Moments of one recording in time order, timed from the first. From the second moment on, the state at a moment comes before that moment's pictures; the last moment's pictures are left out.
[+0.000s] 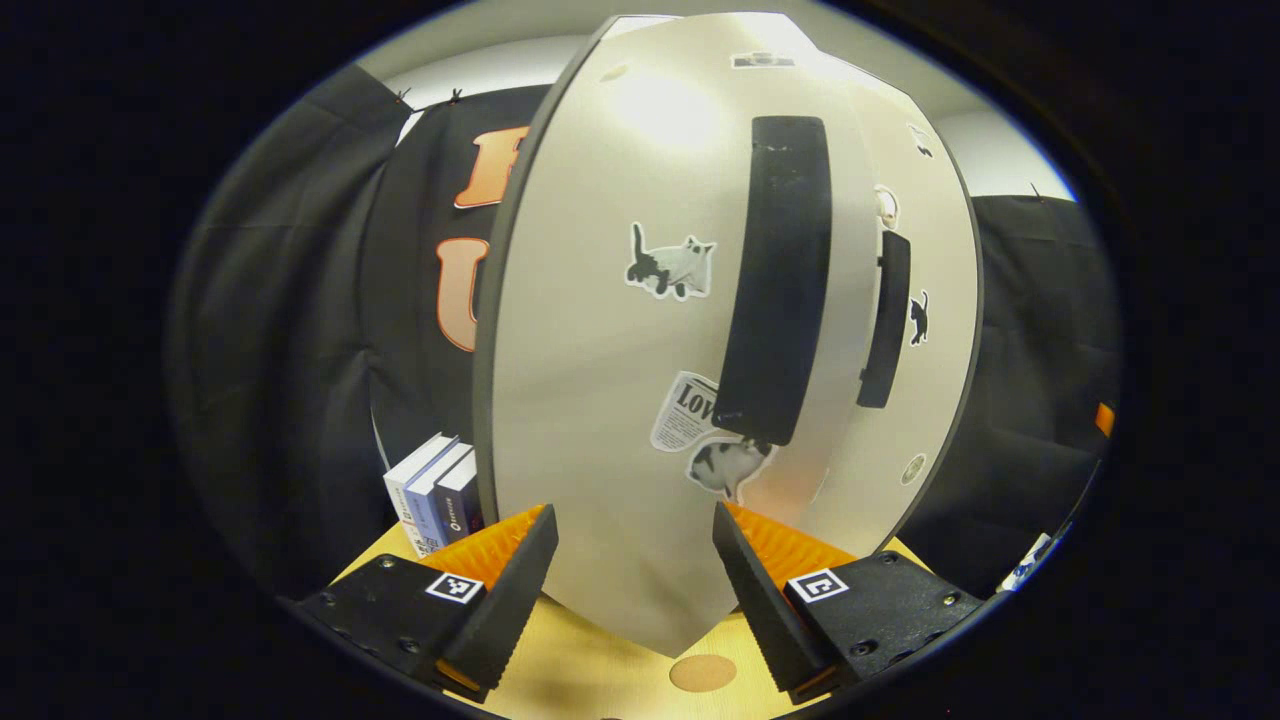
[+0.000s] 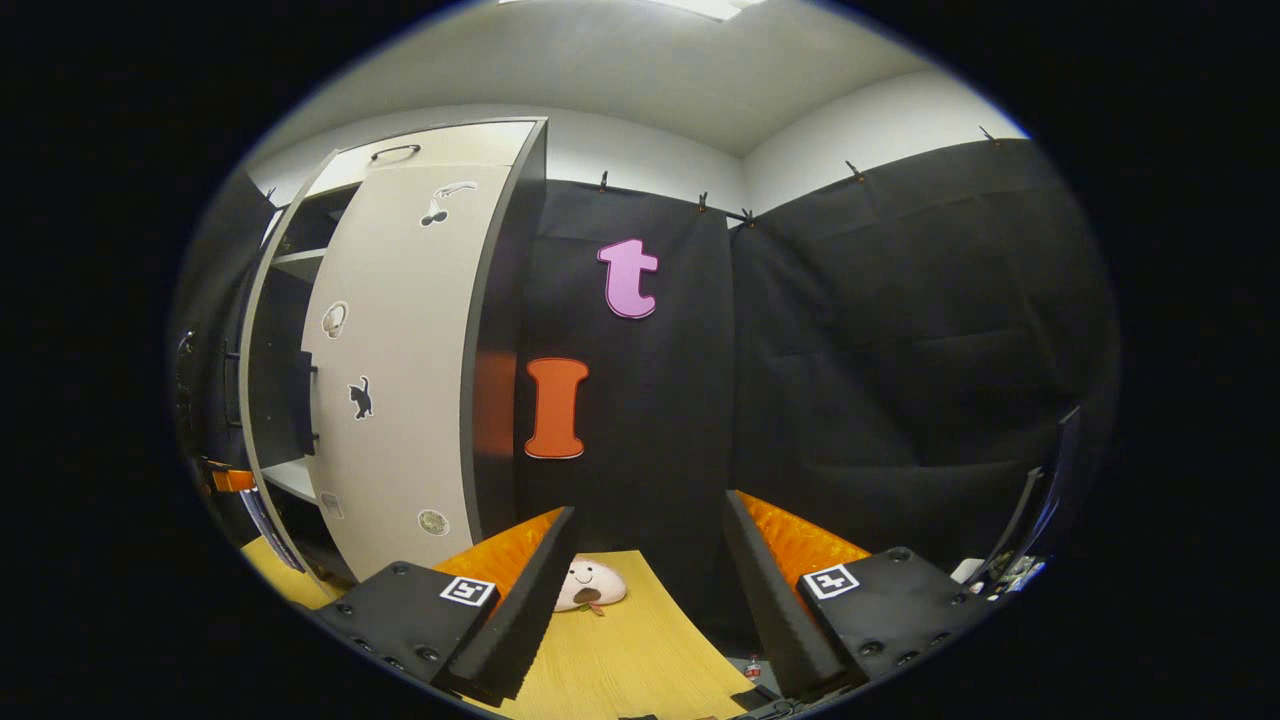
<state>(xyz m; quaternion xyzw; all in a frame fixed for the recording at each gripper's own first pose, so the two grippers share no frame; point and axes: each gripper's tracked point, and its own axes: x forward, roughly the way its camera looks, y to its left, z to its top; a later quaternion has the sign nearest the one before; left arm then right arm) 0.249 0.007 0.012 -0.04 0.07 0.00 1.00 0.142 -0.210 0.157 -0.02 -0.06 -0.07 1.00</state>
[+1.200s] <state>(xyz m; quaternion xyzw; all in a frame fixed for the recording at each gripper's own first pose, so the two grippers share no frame) 0.124 0.004 0.099 -0.02 0.00 0.08 1.00 0.143 -0.199 0.152 0.00 -0.05 -0.01 1.00</state>
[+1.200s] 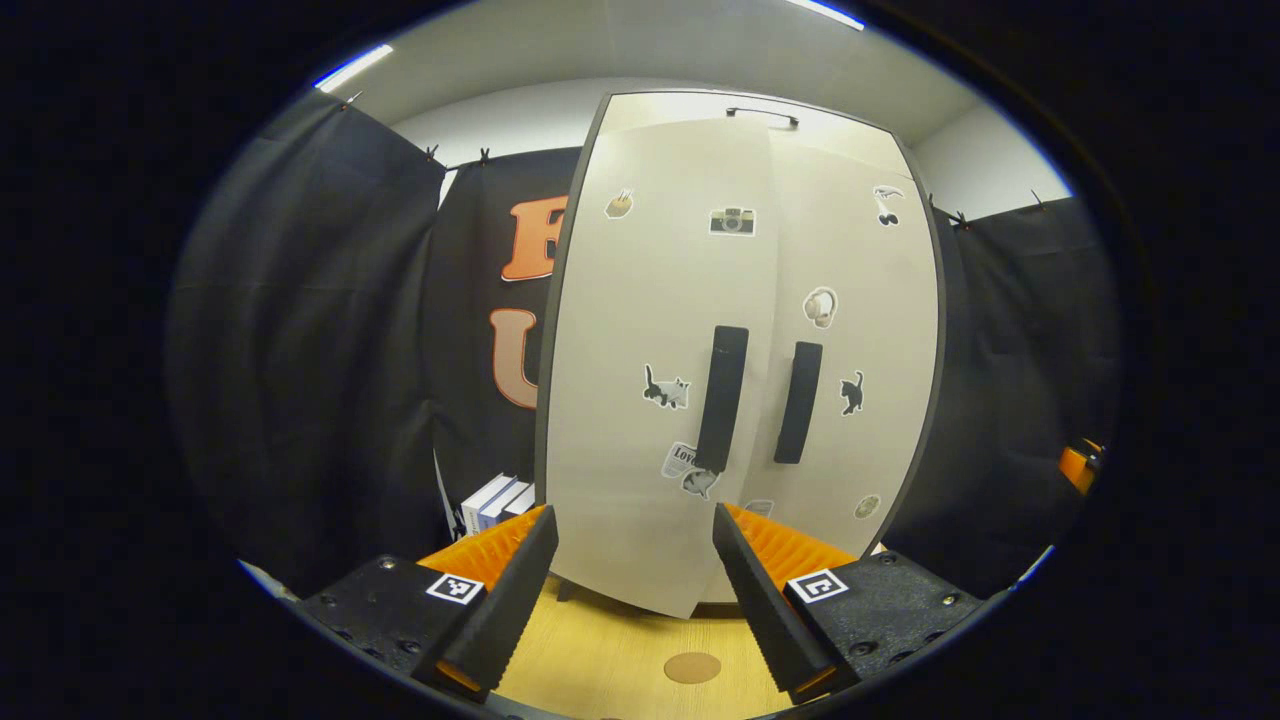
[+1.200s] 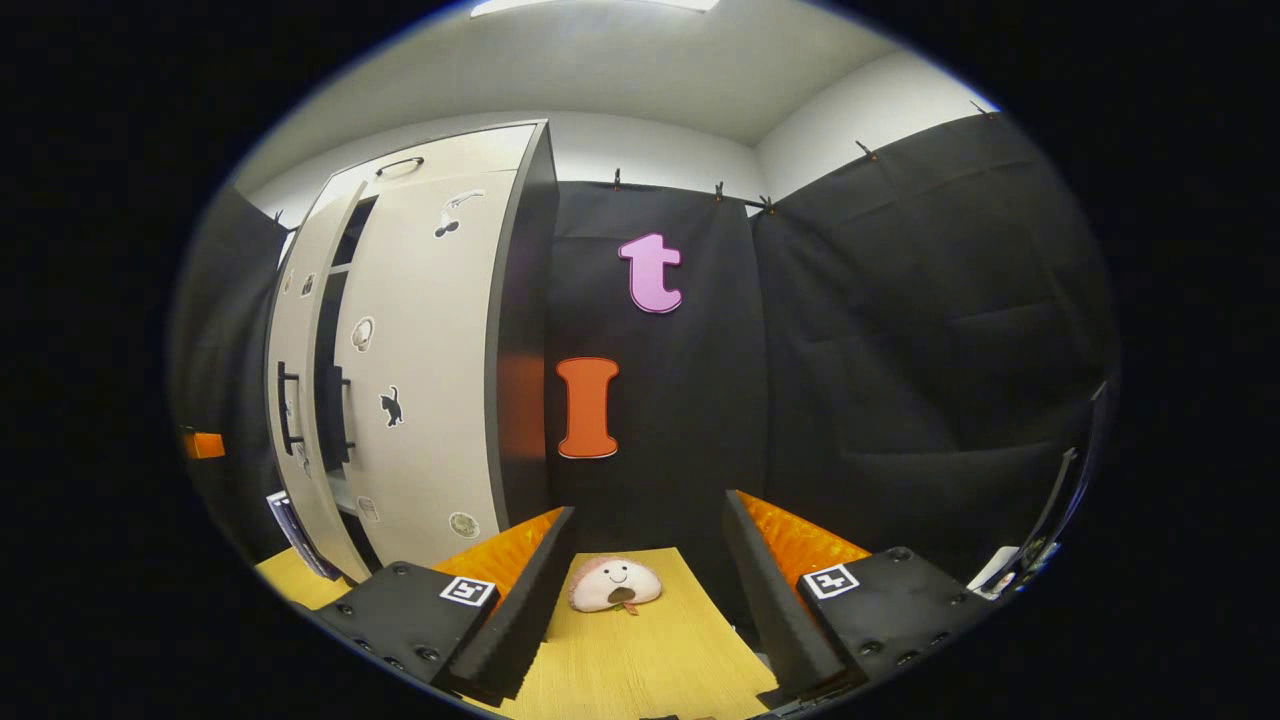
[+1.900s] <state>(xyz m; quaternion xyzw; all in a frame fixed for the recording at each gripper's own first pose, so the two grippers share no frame) 0.089 -0.007 0.160 -0.05 -0.06 0.07 0.99 0.127 -0.166 0.159 0.00 -0.05 0.03 1.00</state>
